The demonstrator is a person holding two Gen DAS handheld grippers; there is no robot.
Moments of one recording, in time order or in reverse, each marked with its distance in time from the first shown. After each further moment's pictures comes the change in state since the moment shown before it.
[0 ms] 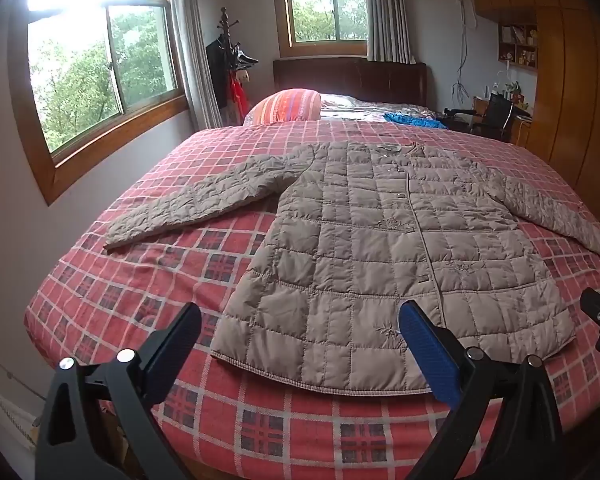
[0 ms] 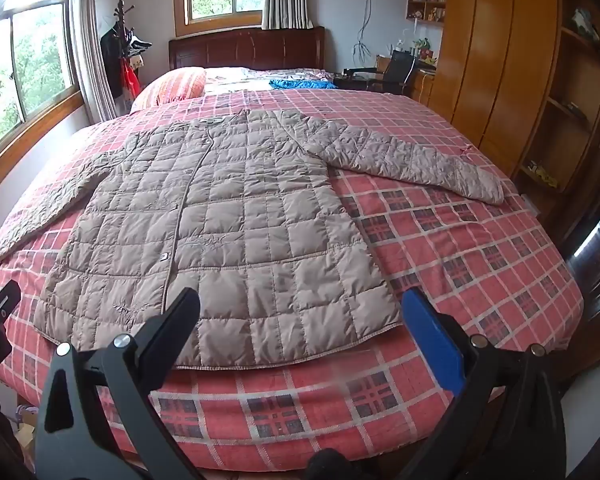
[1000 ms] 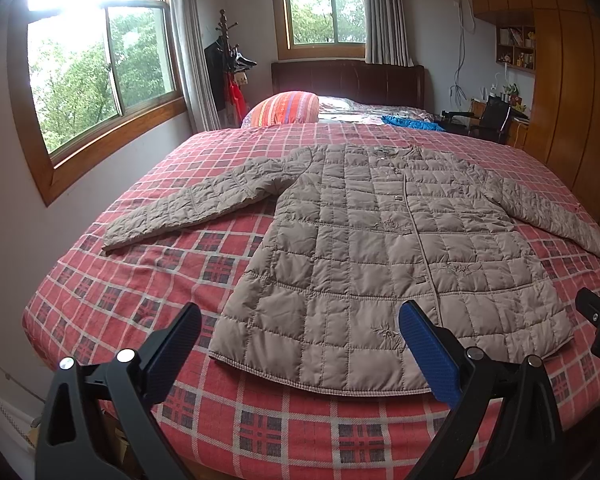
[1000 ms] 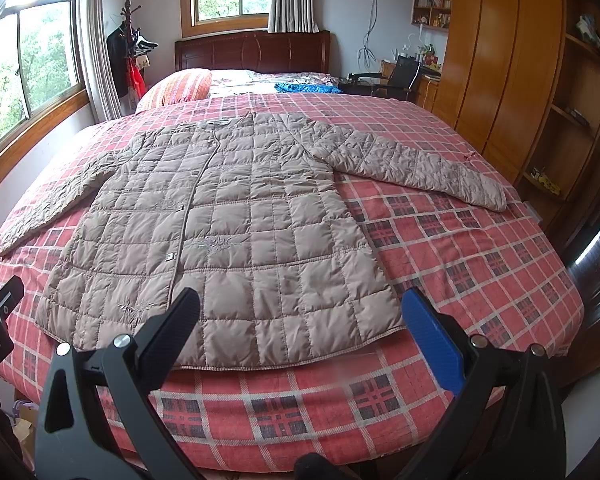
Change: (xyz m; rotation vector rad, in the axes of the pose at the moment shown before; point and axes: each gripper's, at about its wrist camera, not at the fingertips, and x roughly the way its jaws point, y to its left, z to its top) left arm -0.002 0.000 0.001 0.005 -0.011 -0.003; right arm -0.003 0.005 0.001 -0.019 -0.016 0.001
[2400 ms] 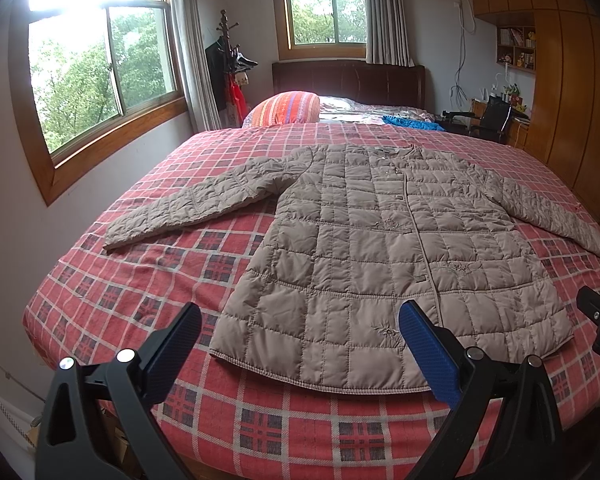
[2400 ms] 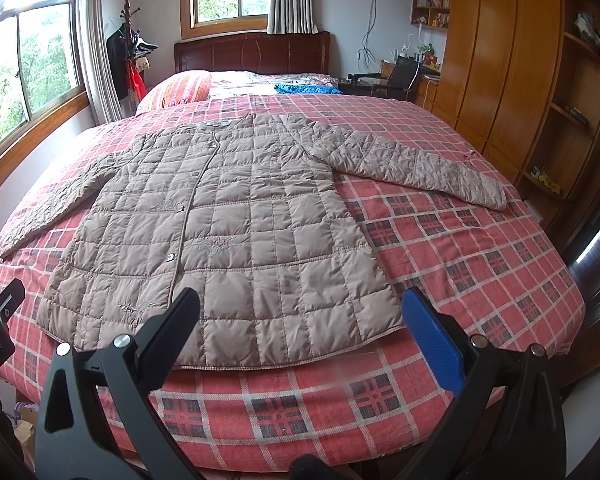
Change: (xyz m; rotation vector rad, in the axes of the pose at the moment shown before) left arm -0.001 0.000 -0.001 -0.001 -0.004 0.000; right arm -0.001 0.002 -0.001 0.001 -0.005 -0.001
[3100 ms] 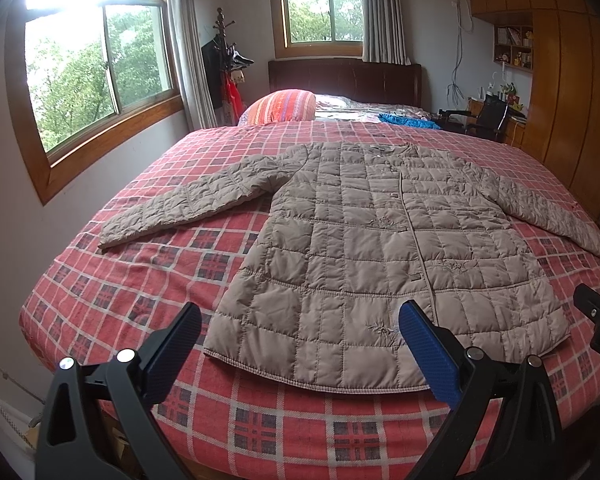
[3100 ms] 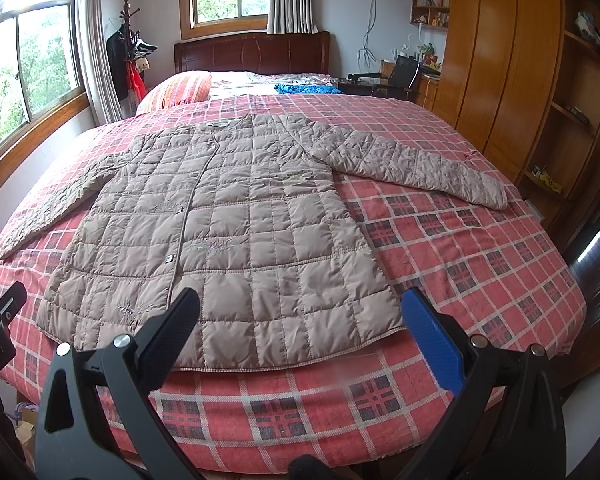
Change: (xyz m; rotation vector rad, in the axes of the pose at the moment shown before) left arm 0.000 0.000 0.000 0.001 0.009 -0.017; right arm 0.002 0.000 0.000 0.006 0.000 0.008
